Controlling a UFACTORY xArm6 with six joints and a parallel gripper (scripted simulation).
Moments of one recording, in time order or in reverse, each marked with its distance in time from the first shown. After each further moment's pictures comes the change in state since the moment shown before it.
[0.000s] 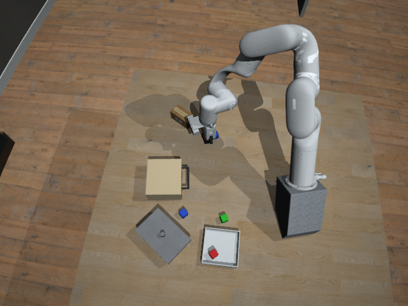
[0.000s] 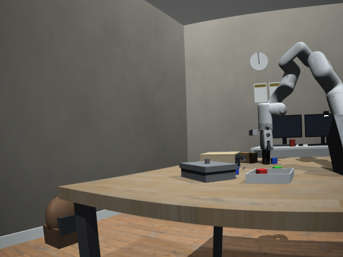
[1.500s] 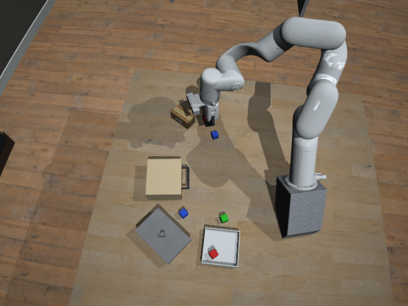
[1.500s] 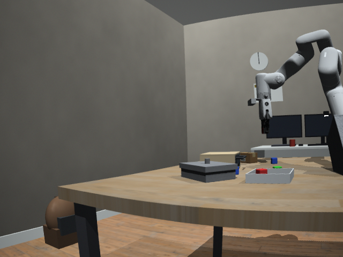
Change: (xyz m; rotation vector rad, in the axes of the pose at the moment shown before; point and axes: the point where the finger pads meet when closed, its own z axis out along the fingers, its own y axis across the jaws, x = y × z) arm 0.001 0.001 -0.153 -0.002 0.003 0.001
